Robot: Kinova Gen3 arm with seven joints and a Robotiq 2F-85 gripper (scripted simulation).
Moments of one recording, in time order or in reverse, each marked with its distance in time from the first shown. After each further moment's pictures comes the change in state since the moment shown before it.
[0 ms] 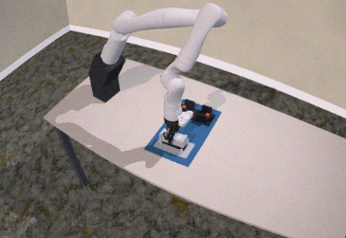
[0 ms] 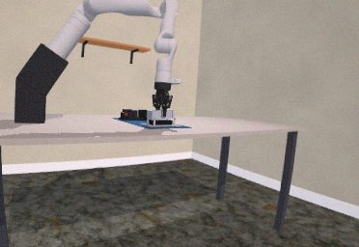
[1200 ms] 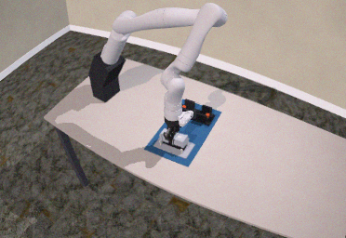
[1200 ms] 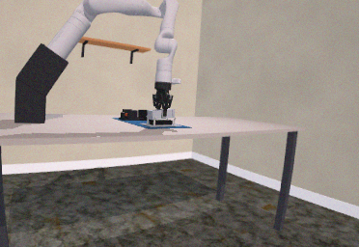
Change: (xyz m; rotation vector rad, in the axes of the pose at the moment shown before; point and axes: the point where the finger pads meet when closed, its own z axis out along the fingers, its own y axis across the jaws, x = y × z) arm 0.002 0.000 -0.001 0.001 0.005 0.000
